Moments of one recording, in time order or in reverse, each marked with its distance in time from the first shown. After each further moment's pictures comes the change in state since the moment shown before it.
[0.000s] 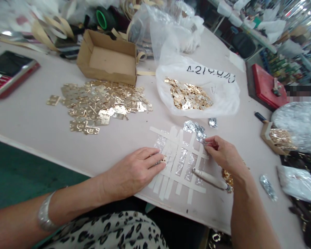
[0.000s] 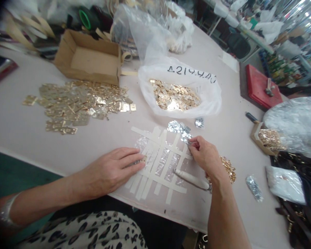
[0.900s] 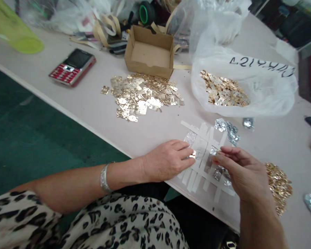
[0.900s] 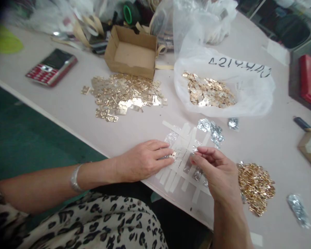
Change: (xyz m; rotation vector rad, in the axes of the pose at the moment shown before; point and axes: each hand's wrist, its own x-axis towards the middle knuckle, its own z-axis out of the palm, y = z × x) left_hand -0.001 -0.003 0.002 -0.011 -0.035 -0.019; right_hand -0.063 -0.078 0.045 1.009 0.068 0.222
